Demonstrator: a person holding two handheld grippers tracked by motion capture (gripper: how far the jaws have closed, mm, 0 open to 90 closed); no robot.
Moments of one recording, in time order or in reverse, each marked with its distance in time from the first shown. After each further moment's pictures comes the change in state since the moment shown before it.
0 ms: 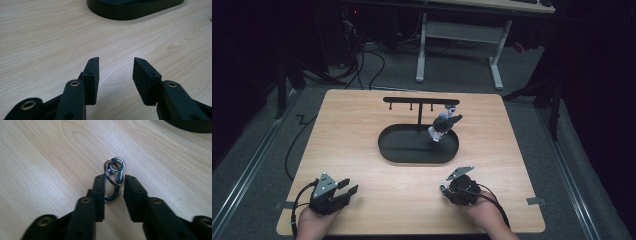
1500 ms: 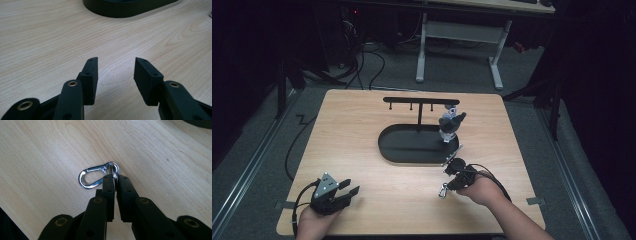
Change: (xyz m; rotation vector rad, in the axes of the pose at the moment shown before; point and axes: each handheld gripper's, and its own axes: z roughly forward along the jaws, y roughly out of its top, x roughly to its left) left arm -0.001 -0.001 0.003 0.011 -0.023 0.012; right arm -0.027 0.047 0.002 0.300 0.107 -0.034
